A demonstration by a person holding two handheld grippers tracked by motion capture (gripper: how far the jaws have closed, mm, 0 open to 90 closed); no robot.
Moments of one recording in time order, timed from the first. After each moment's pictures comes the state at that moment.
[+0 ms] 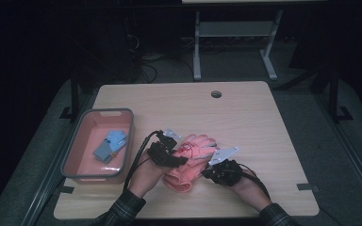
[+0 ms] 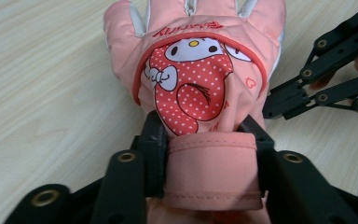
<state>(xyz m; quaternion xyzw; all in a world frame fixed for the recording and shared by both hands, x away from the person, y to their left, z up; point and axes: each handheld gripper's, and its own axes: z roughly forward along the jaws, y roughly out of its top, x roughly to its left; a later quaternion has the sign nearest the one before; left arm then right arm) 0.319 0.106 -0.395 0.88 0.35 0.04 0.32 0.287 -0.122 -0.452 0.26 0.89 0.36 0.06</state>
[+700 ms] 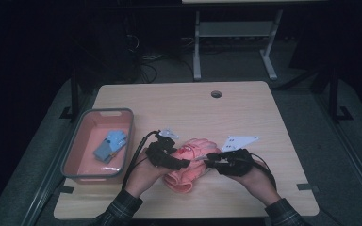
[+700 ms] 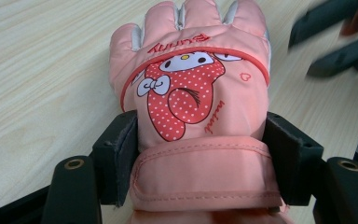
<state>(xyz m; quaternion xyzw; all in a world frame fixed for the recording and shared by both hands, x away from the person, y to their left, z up) 0.321 0.111 -0.394 0.88 0.34 0.01 0.35 0.291 -0.144 -0.395 0.27 0.85 0.45 0.08</state>
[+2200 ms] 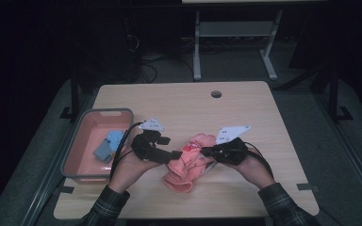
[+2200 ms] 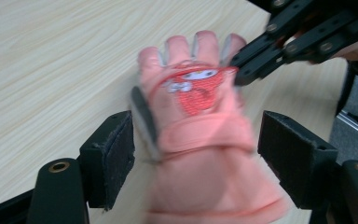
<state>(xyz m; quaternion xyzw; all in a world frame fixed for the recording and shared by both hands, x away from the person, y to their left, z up) 0.319 0.147 -0.357 0.85 0.32 0.03 0.41 0.320 -0.136 -0.392 0.19 0.87 0.44 0.10</state>
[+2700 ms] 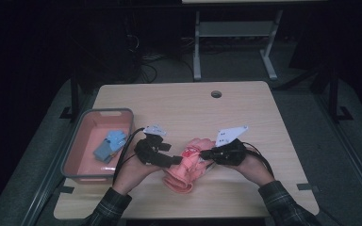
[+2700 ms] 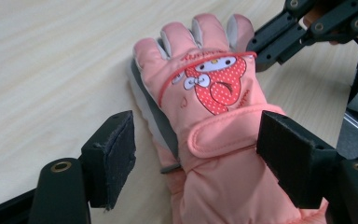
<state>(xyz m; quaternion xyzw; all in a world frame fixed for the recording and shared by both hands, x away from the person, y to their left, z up) 0.322 0.139 -0.387 0.86 0.33 0.00 0.39 0.326 -0.135 -0.405 0.15 0.88 0.44 0.07</state>
